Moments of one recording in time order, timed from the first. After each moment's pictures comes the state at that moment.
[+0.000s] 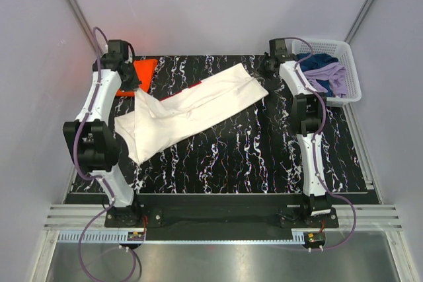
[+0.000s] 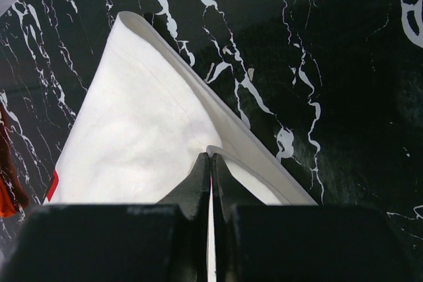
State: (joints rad) left arm 0.02 1.79 1.70 -0.87 -0.10 -0.31; right arm 0.15 2.59 2.39 -0.65 -0.16 0.65
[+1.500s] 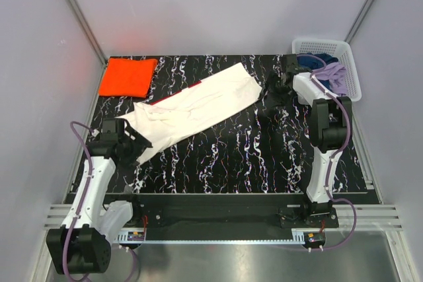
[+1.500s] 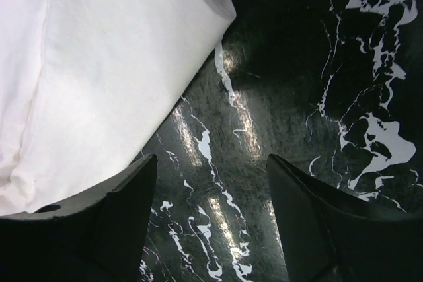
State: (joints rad) left arm 0.03 0.89 0.70 -0.89 0.05 -0.88; right arm 0.12 2.09 1.65 -0.64 -0.17 0.54
